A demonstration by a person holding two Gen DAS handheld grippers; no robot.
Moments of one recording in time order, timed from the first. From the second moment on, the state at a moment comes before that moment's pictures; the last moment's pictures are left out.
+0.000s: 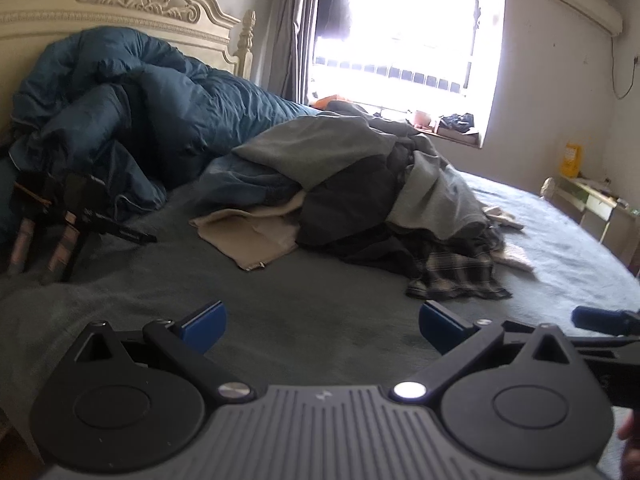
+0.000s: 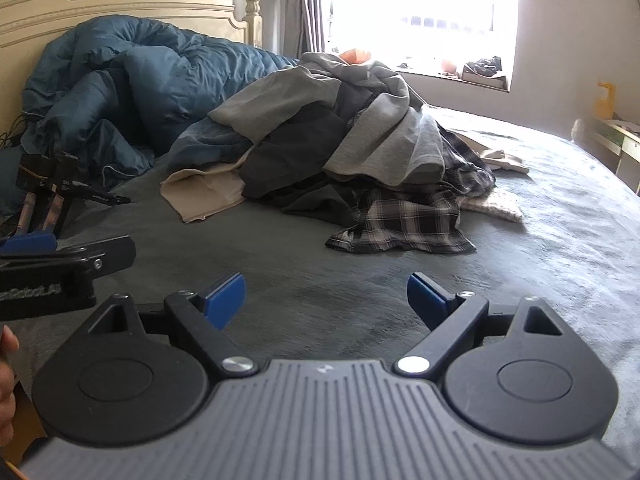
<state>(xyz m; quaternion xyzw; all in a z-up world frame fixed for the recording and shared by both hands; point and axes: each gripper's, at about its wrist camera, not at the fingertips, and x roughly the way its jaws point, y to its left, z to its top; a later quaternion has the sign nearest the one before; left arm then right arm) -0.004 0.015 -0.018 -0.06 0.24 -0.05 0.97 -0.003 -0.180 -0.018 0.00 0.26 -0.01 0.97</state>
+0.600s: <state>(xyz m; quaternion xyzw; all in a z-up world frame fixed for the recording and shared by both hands) -0.007 0.006 -0.009 -0.06 0.24 -0.04 0.97 -0.010 -0.177 -0.010 0.00 0.25 -0.05 0.97</state>
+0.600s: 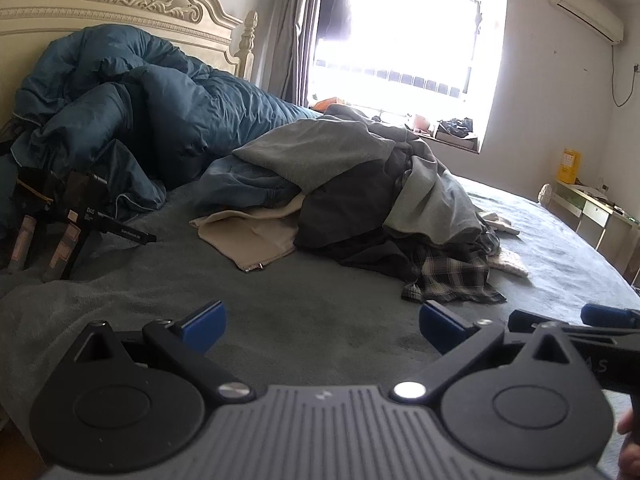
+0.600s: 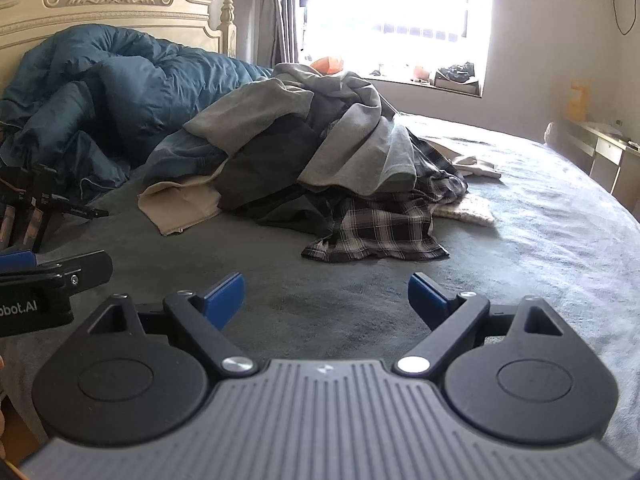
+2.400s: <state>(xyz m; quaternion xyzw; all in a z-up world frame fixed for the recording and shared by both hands) 0.202 0.001 0.017 0.02 0.15 -0.06 0.99 0.161 -0.217 0.038 -0.03 0.18 0.05 0.98</state>
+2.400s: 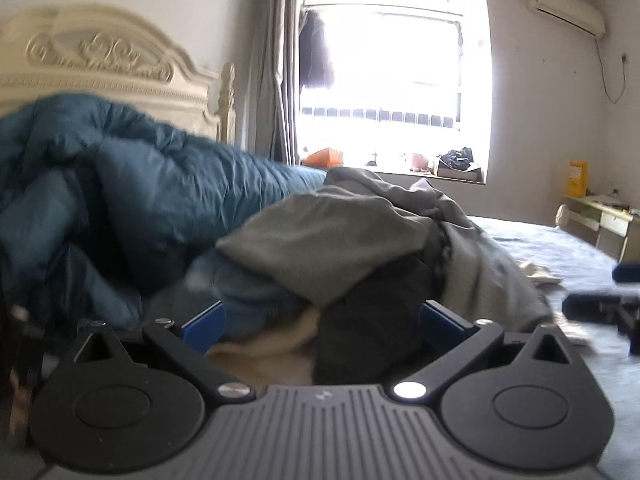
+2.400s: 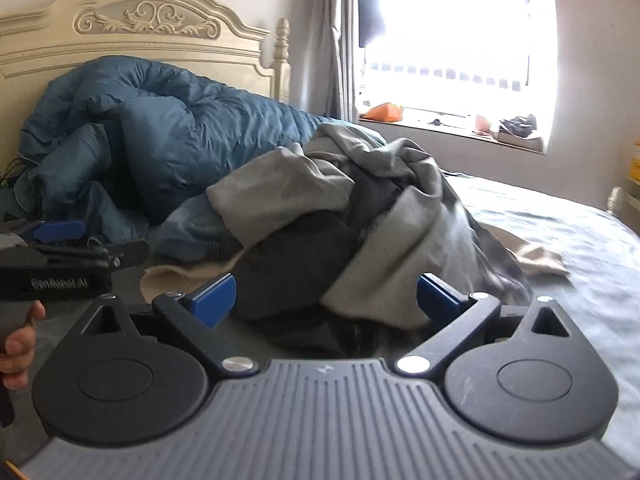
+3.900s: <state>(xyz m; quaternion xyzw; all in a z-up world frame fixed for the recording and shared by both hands) 0.319 -0.051 -0.021 0.07 0.09 -0.15 0.98 0.345 -0.225 0.041 0.10 0.24 0.20 0.94</state>
